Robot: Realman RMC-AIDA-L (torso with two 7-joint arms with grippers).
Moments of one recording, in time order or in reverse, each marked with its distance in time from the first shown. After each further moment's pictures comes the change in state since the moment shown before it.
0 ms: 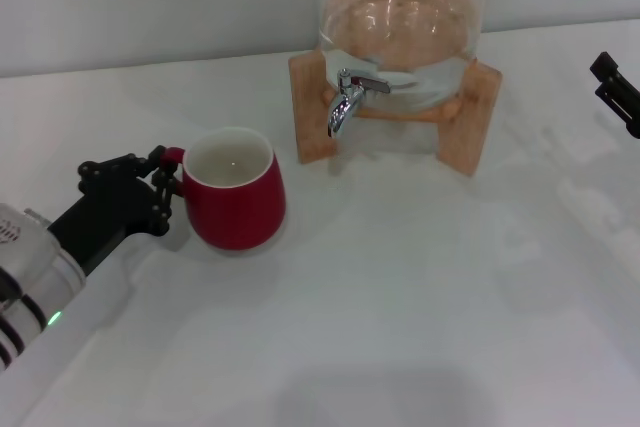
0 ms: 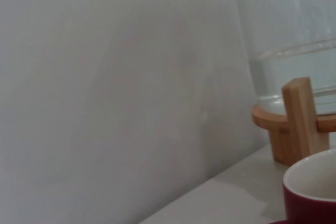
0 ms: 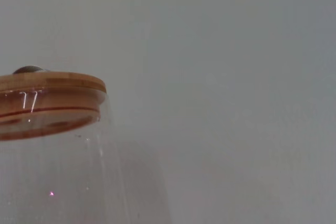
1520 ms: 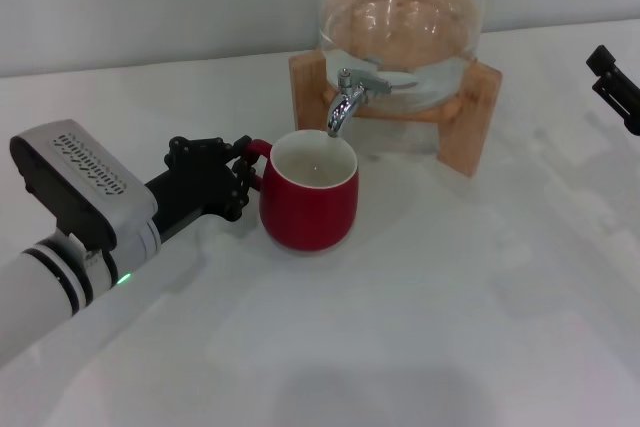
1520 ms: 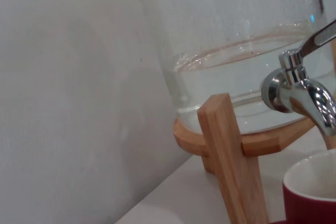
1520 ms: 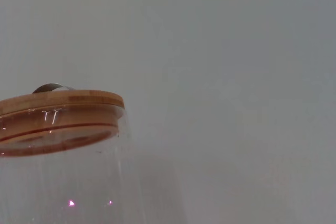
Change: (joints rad) left arm -0.121 -0.007 0.003 0.092 0.168 -0.181 -0.052; right arm 0.000 0.000 -0.014 -0.001 0.000 -0.047 0.014
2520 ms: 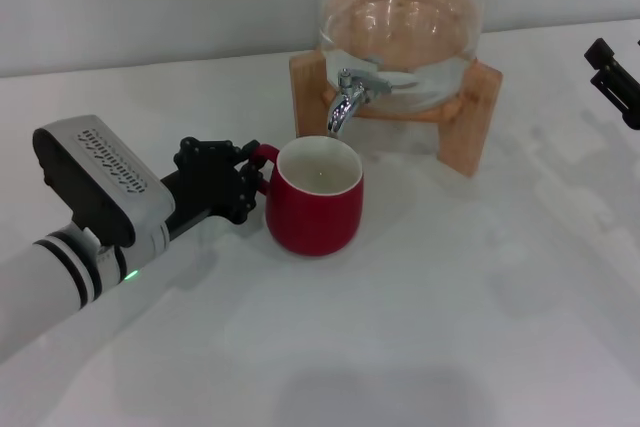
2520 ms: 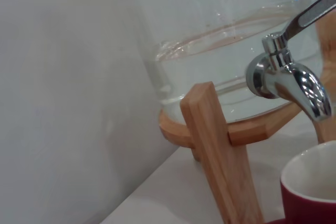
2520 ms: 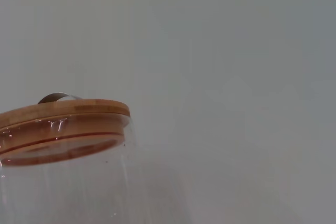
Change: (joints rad) left arm -0.027 -0.002 0.000 0.000 0.047 -0.050 0.008; right arm 0.007 0.000 0.000 -0.002 0.000 -0.014 0.011
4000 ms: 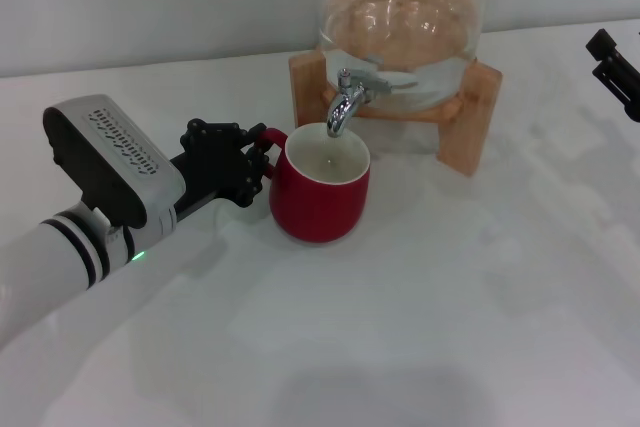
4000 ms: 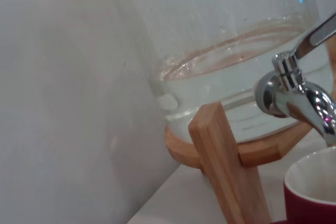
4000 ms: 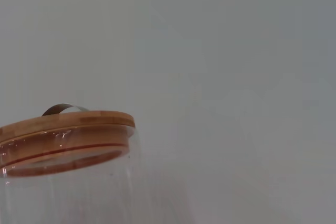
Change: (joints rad) left arm -0.025 0.006 -0.037 0.029 0.029 -0.033 0.012; right arm -0.003 -0.002 -0.004 -0.022 0.001 -0.007 0.014
